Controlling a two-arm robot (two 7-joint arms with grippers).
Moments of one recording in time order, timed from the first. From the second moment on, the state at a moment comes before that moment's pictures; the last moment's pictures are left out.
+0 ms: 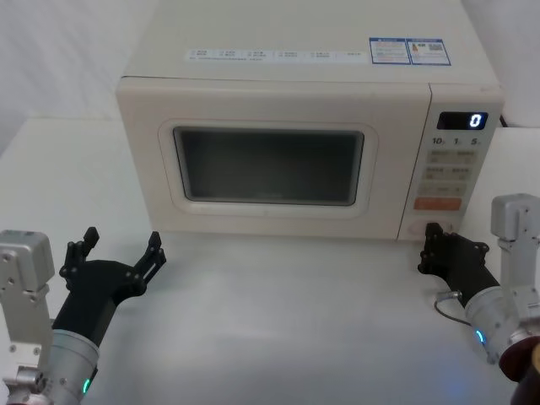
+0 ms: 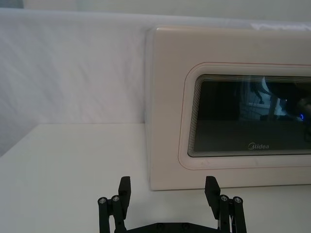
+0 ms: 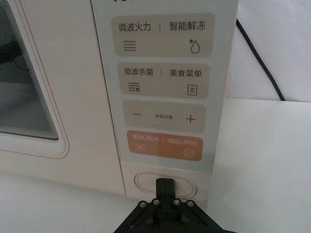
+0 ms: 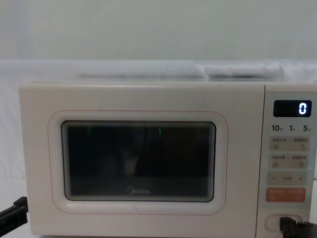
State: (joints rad) left arm 0.27 0.24 0.04 -1.85 -0.25 -0.02 -0.02; right arm 0.10 0.08 -0.16 -1.41 0.12 0.02 0.12
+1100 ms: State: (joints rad) left arm 0.27 0.24 0.04 -1.85 -0.25 -0.02 -0.02; right arm 0.15 0.04 -0.17 -1.34 0.07 0.01 0.10
